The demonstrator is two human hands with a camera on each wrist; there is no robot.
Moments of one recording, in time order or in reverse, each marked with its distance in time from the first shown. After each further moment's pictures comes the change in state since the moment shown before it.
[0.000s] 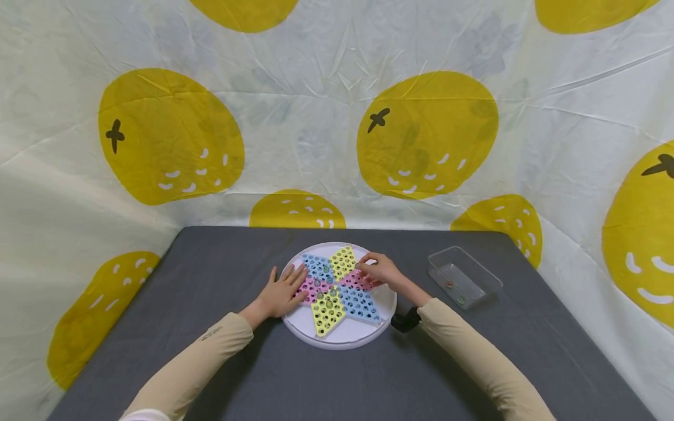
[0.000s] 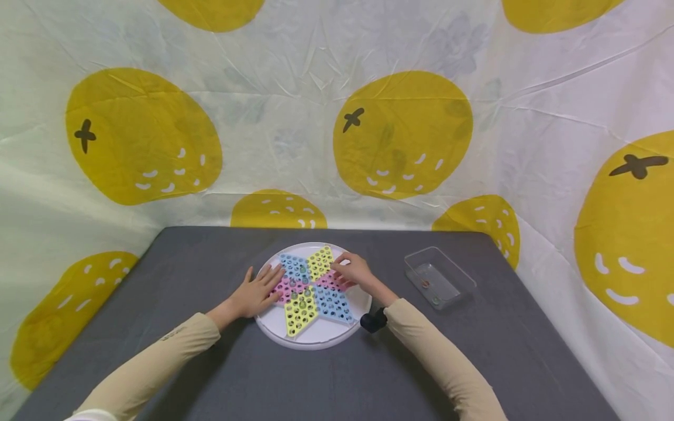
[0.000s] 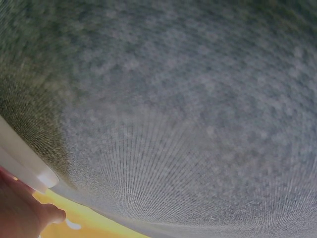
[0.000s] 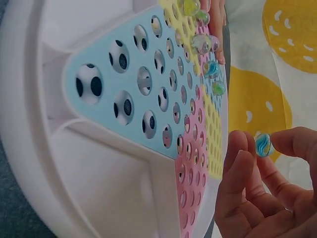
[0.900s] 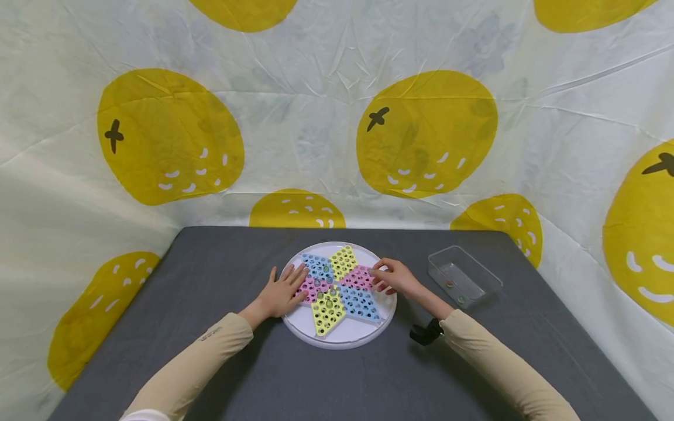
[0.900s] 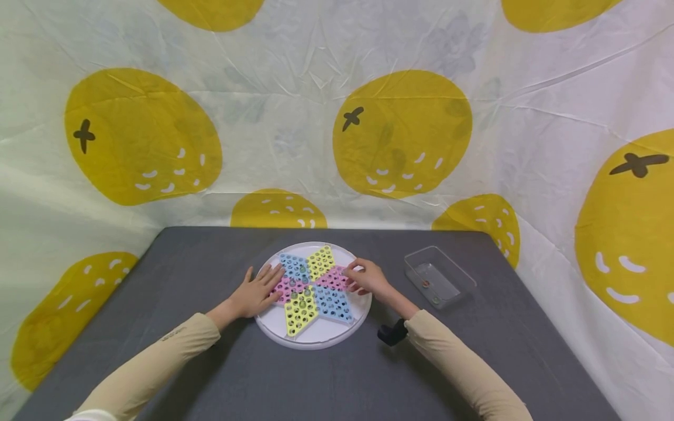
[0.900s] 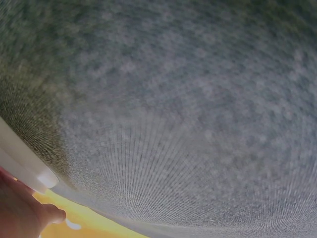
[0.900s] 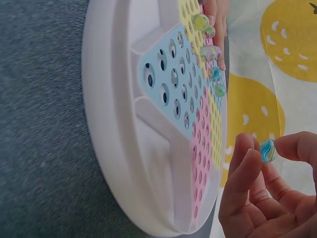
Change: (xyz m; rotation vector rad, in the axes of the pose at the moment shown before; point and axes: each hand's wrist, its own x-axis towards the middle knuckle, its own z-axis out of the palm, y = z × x) left_hand 0.001 0.001 0.000 0.035 -0.049 -0.033; right_hand -0.029 0.015 -0.016 0.001 0.008 -0.042
